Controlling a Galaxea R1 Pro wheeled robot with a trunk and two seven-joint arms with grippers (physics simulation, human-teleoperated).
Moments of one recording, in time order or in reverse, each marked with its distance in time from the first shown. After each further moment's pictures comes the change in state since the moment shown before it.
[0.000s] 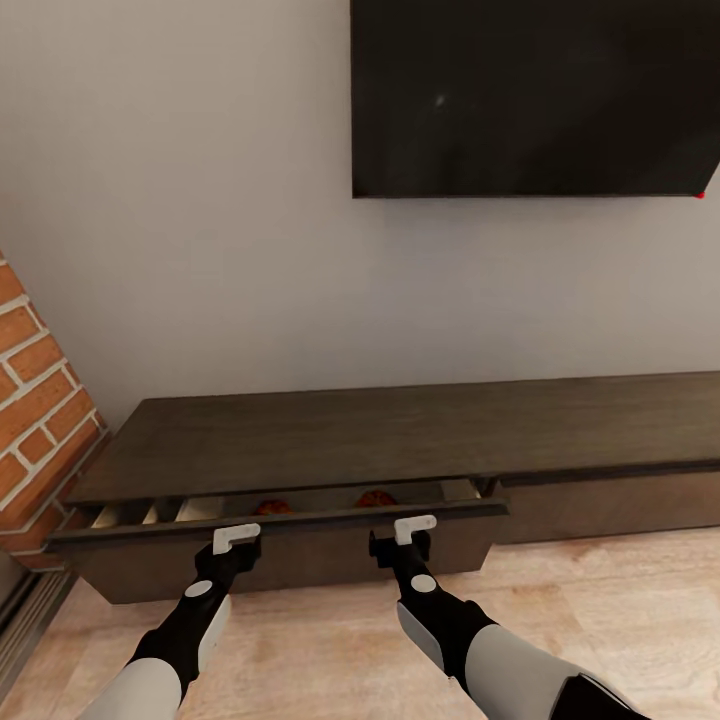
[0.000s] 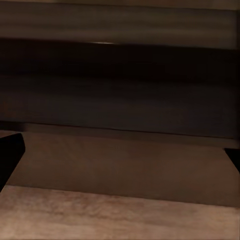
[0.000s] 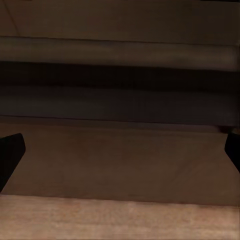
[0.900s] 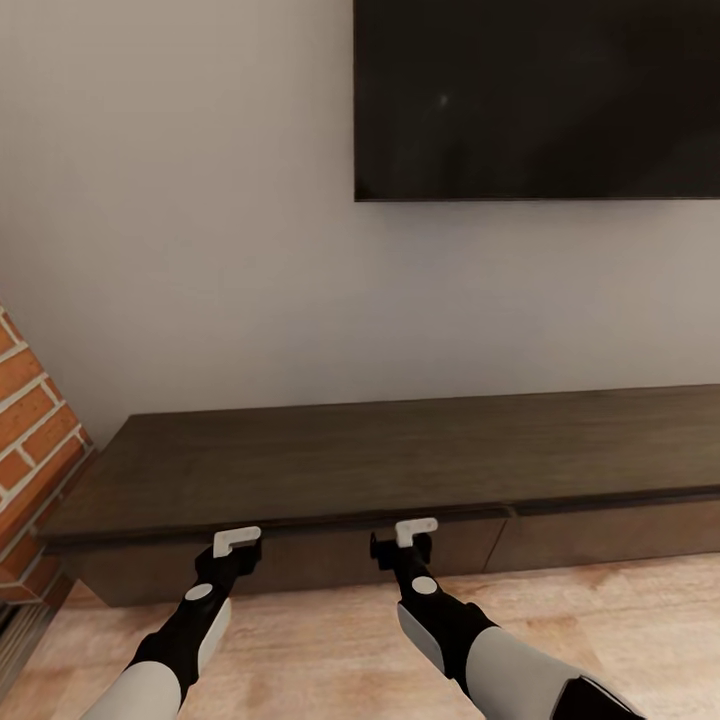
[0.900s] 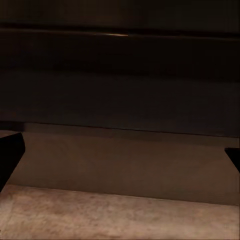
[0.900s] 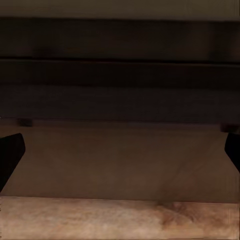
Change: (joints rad) left arm 0.008 0.000 -0.004 0.001 0.001 0.000 0.000; right arm 0.006 0.000 -0.009 0.002 -0.011 -0.002 -0.001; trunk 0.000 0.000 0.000
